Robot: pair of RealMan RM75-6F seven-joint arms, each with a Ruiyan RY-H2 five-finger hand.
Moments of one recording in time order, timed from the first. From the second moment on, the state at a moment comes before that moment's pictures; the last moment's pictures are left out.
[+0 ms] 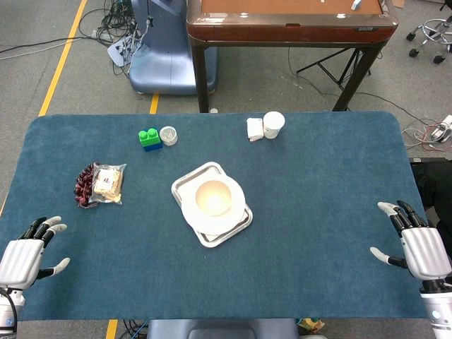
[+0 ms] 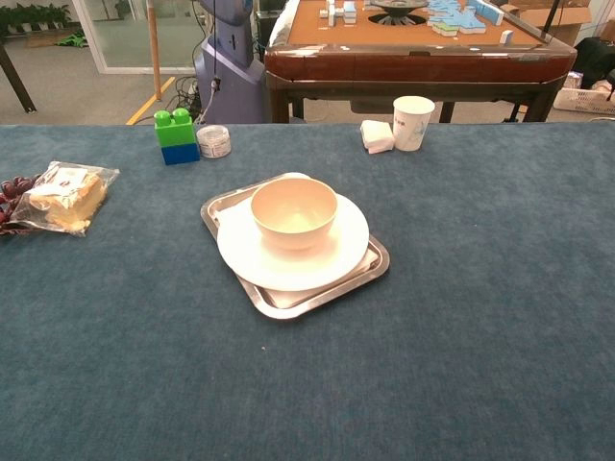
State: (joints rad) left arm -0.12 -1.13 -0.03 -1.62 1.49 1.43 0.11; right arm 0.08 -1.12 0.04 -1.57 -1.57 1.50 0.02
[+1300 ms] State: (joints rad) left arm -0.41 -1.07 -0.02 -1.79 1.86 1.29 -0.13; right arm 0.06 -1.11 0.04 -1.56 -1.54 1.52 0.04
